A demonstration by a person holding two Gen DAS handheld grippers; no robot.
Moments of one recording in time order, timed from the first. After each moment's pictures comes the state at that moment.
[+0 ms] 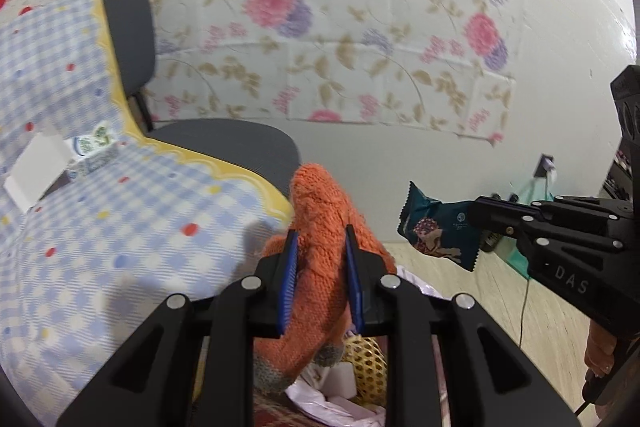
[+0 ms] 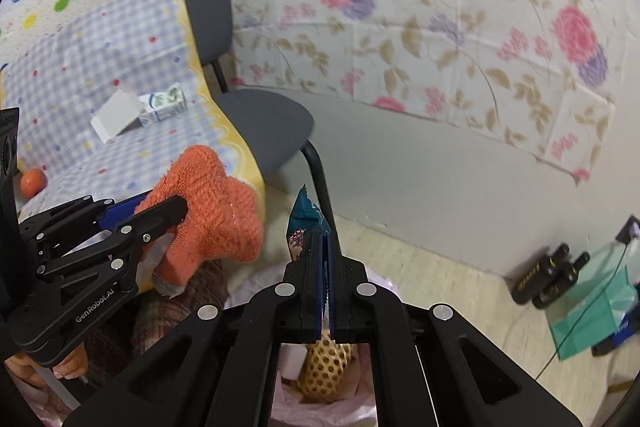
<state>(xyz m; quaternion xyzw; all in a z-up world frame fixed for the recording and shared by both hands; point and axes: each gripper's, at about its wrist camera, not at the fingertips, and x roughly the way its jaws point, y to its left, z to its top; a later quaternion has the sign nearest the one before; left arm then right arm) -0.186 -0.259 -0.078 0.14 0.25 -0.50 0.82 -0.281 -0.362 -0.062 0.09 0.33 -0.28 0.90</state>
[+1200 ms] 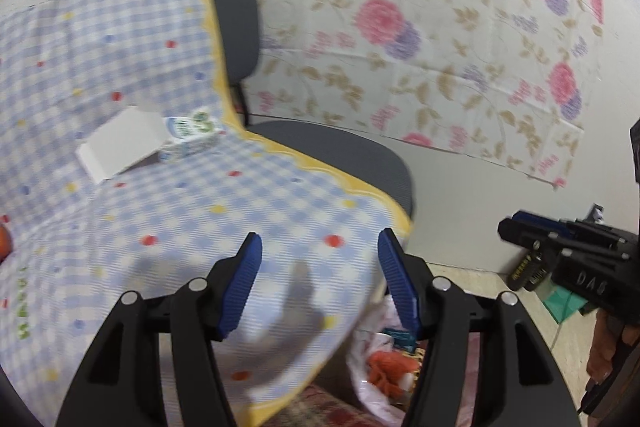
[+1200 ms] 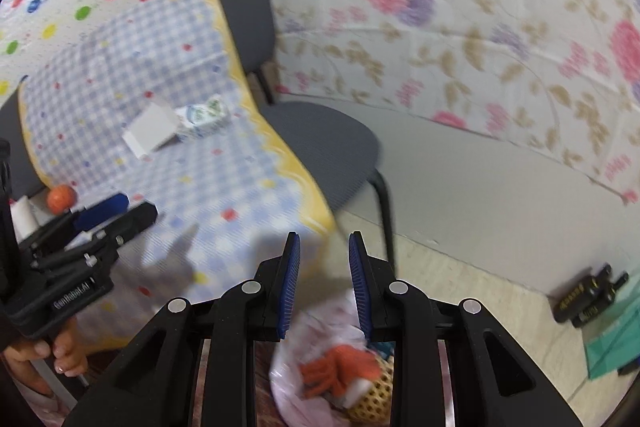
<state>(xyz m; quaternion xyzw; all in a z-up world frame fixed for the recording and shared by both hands) -0.110 -0.188 -0.050 0.09 0.26 -0.38 0.88 -0.206 -0.350 -0.043 0.10 0.31 -0.20 0.92</state>
